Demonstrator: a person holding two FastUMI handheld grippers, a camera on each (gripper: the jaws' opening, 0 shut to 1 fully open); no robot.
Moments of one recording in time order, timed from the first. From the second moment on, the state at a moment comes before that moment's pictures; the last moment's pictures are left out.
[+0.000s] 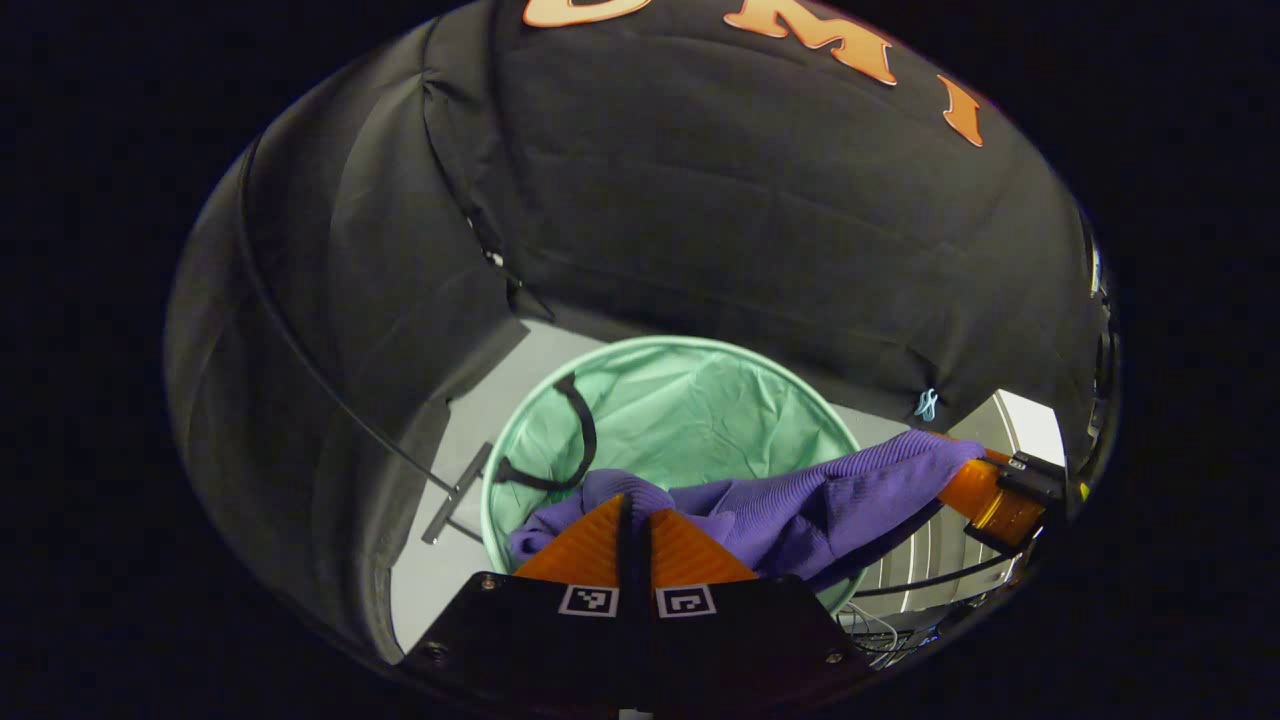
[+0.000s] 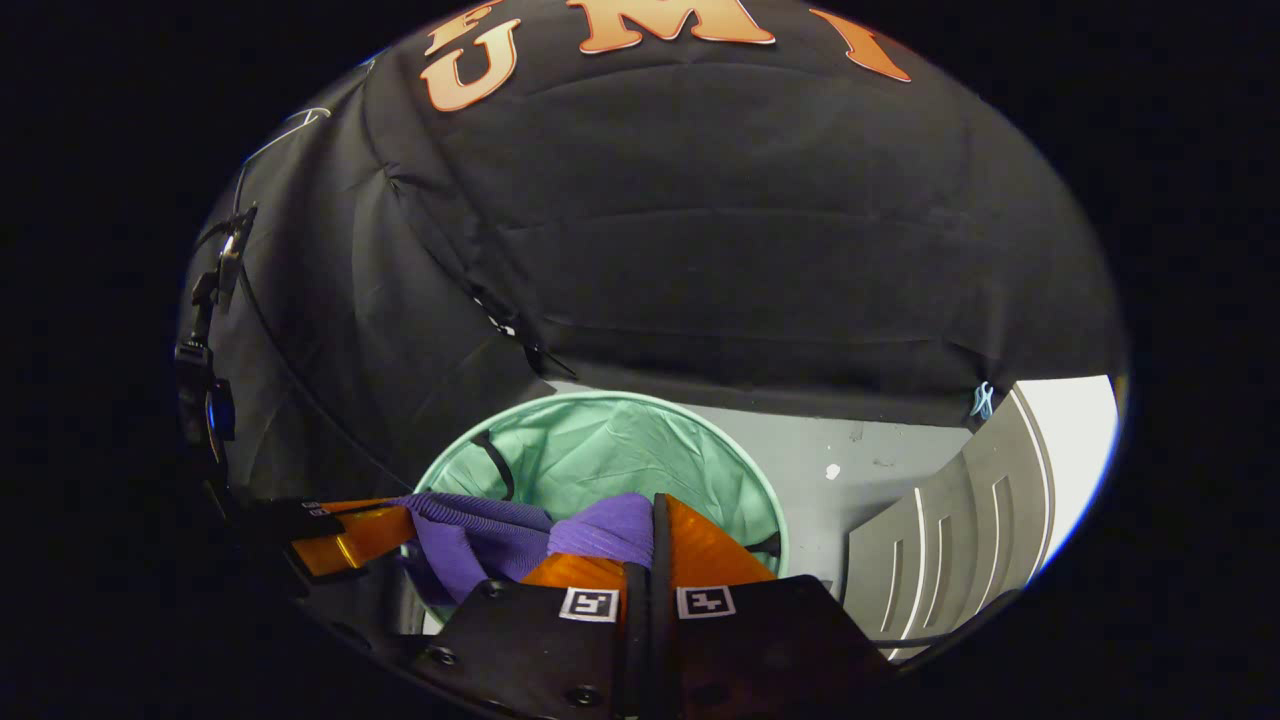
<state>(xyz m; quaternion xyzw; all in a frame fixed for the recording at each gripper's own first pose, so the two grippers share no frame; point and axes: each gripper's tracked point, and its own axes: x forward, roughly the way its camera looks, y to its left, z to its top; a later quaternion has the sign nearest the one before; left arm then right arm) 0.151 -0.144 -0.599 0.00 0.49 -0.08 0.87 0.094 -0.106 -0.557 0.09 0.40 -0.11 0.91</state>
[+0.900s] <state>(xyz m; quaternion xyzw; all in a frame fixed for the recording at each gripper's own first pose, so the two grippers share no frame) 0.123 -0.133 -0.589 0.02 0.50 -0.09 0.86 0.075 -0.107 -0.550 0.08 0.40 -0.13 0.91</state>
